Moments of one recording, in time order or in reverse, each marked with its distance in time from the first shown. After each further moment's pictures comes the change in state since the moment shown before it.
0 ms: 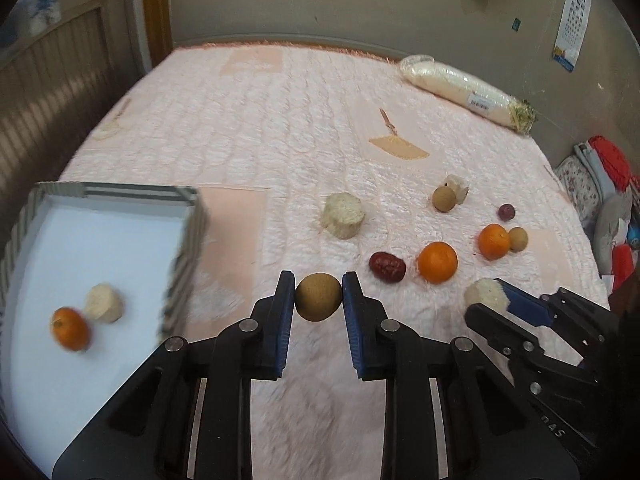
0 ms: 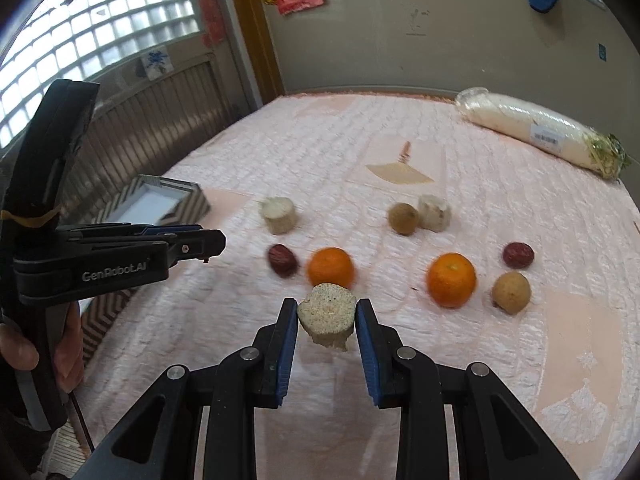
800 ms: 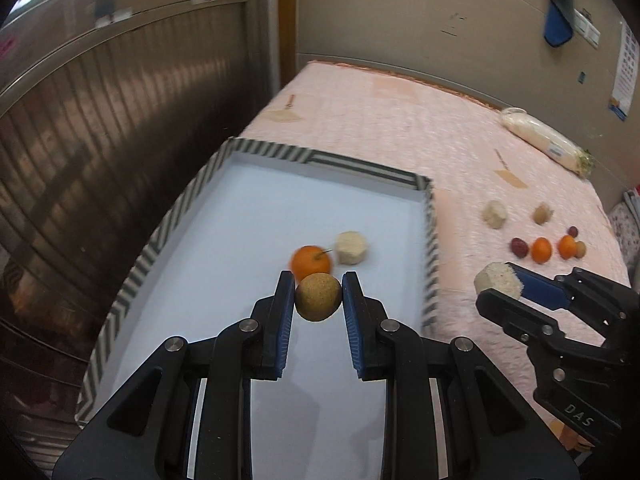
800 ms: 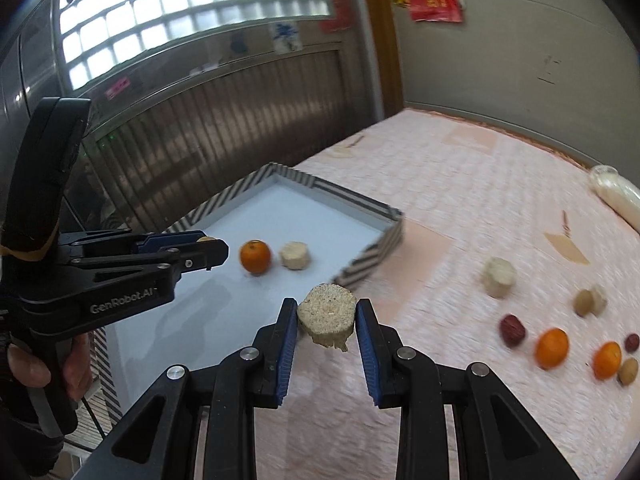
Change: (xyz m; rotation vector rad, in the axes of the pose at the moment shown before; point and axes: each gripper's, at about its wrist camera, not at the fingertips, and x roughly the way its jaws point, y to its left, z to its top) left arm -0.084 0.135 -0.059 -0.150 -0.090 0.216; right arm 0.028 0.162 0.029 -0.203 0.009 0.203
